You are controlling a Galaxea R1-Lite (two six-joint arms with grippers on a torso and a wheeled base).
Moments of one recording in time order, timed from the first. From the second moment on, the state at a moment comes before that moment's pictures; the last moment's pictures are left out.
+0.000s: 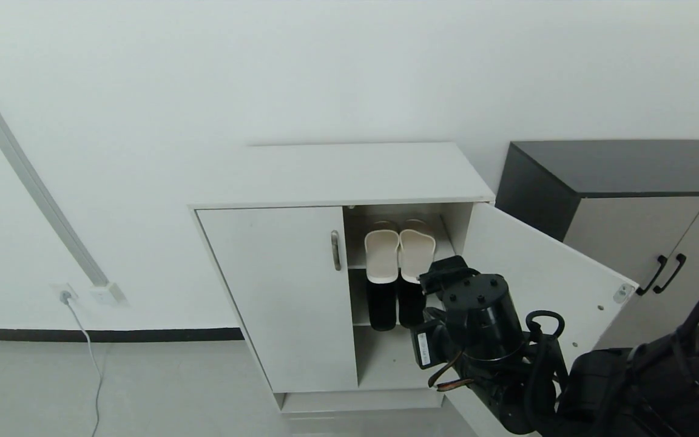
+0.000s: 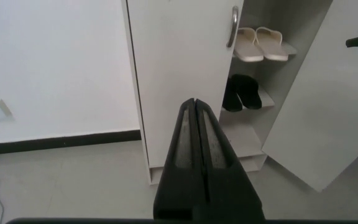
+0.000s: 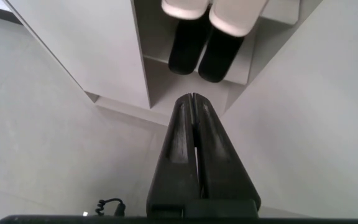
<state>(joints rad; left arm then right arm) 0.00 0.00 0.00 0.00 -0.07 -0.01 0.89 1.93 -0.83 -0.67 -0.56 0.19</state>
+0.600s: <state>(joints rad) 0.00 0.00 0.00 0.00 -0.08 -0.01 0.89 1.93 -0.83 -0.68 -0.56 0.19</state>
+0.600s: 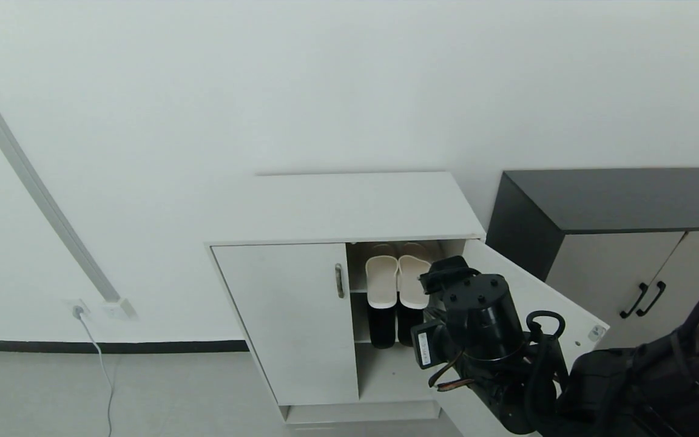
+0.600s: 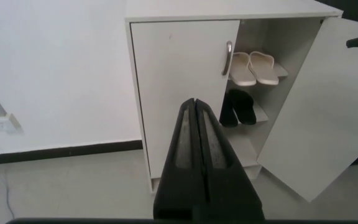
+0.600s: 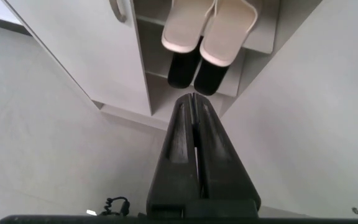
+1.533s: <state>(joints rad) 0.00 0.00 0.00 0.00 -0.08 -0.01 0.89 1.93 -0.80 -0.72 -0.56 0.18</state>
